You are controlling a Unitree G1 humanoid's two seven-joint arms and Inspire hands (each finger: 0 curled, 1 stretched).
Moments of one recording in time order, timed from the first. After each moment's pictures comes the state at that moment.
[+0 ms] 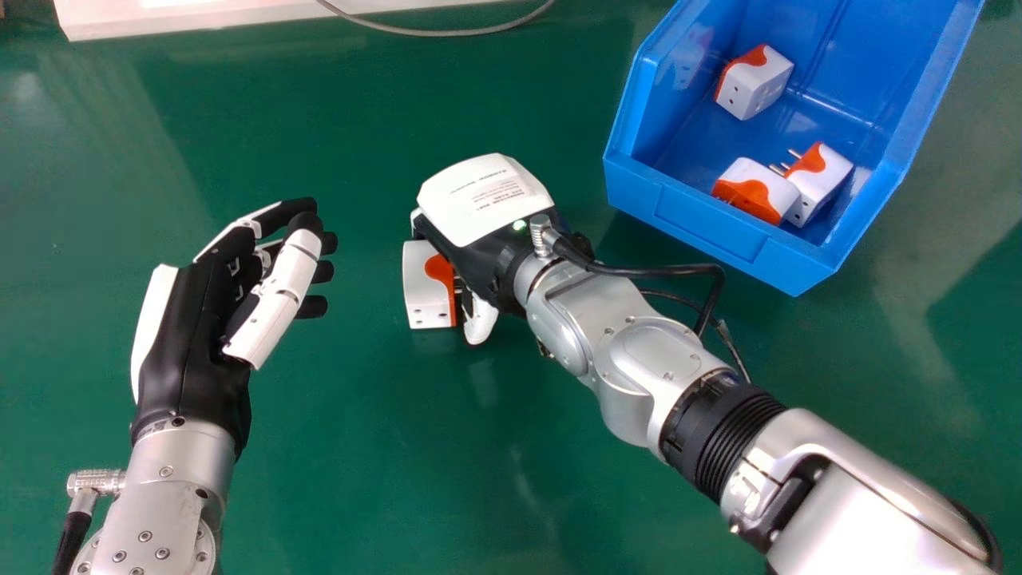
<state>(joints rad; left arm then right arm) 0.17 0.13 0.12 -0.55 0.03 0.52 -0.02 -0.91 0.04 0.76 0.95 -0.94 0.13 0.01</state>
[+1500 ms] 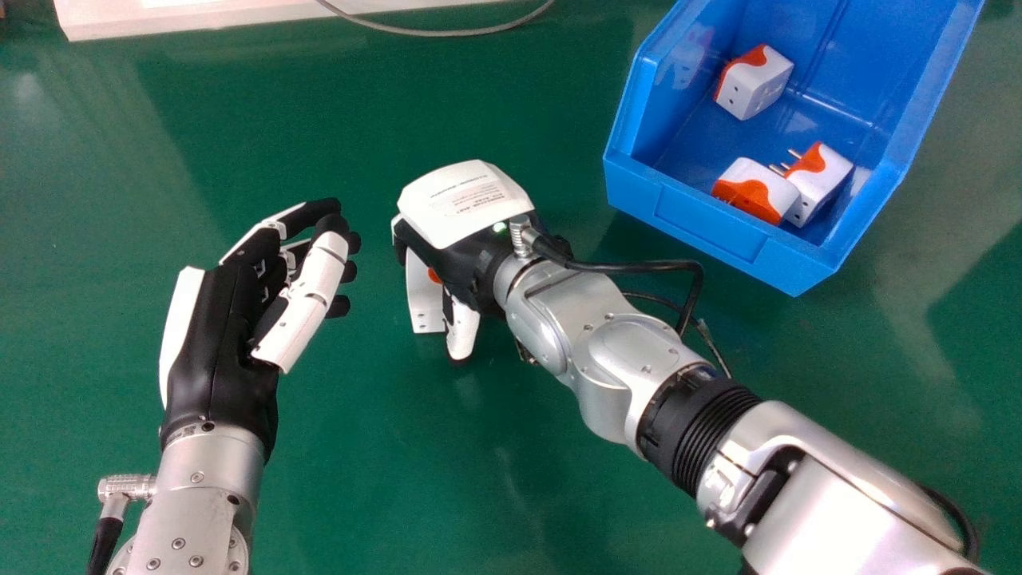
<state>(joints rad) 0.19 0.09 0.05 -0.57 0.06 0.51 0.02 -0.95 0.10 0.76 1.02 -0.90 0.12 0.02</state>
